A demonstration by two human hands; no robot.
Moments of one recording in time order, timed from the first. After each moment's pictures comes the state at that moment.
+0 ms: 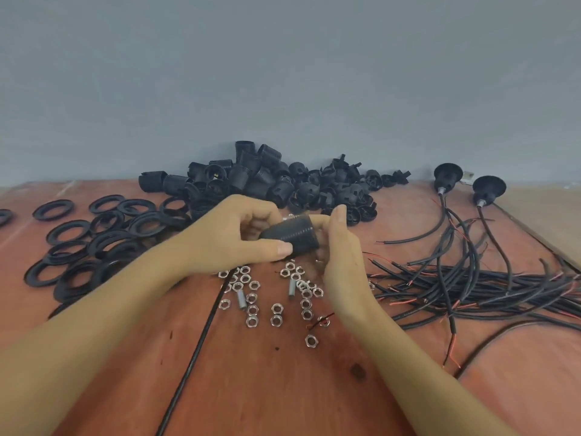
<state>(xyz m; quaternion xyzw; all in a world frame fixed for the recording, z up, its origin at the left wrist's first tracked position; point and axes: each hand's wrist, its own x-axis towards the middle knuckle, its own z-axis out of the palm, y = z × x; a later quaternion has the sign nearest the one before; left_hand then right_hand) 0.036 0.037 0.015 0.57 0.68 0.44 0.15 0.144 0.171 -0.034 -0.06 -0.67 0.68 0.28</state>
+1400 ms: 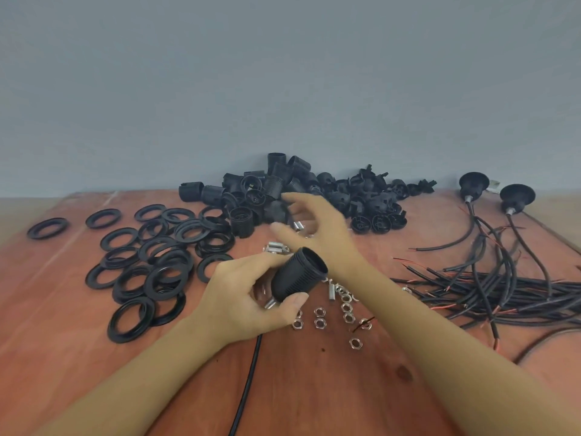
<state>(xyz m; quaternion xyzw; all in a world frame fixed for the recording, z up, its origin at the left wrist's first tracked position) 0.059 -0.014 -0.043 0.52 0.70 0.45 -0.19 0.075 0.152 -0.026 -0.02 -0.83 0.50 0.27</state>
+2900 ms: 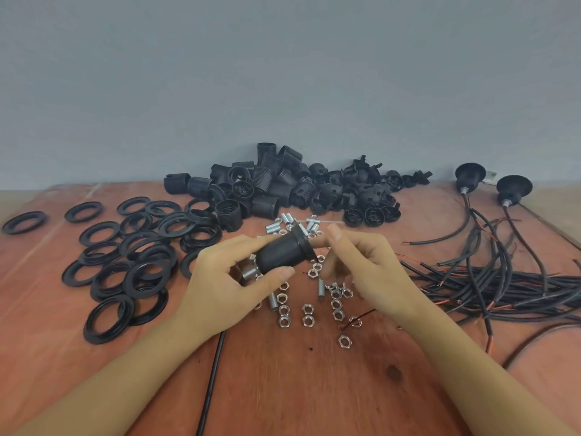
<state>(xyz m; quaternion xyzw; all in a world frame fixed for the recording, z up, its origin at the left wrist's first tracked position) 0.051 -0.005 -0.045 0.46 0.71 0.51 -0.13 0.151 0.178 -0.027 -0.04 -0.77 0.61 0.18</state>
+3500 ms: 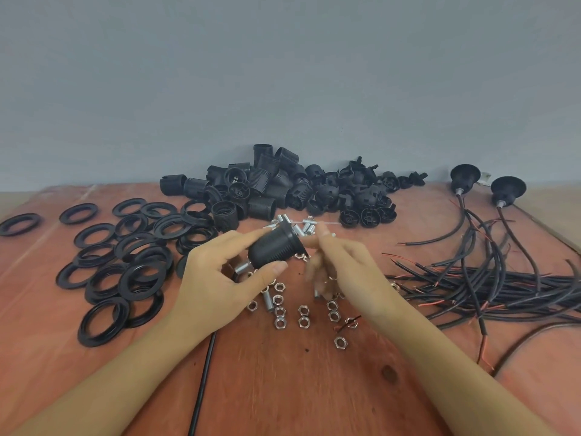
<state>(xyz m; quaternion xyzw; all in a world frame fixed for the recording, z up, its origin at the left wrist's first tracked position) 0.047 -0.005 -0.046 0.45 0.72 0.50 -0.16 0.143 0.163 -0.028 -0.10 -0.73 0.67 0.13</state>
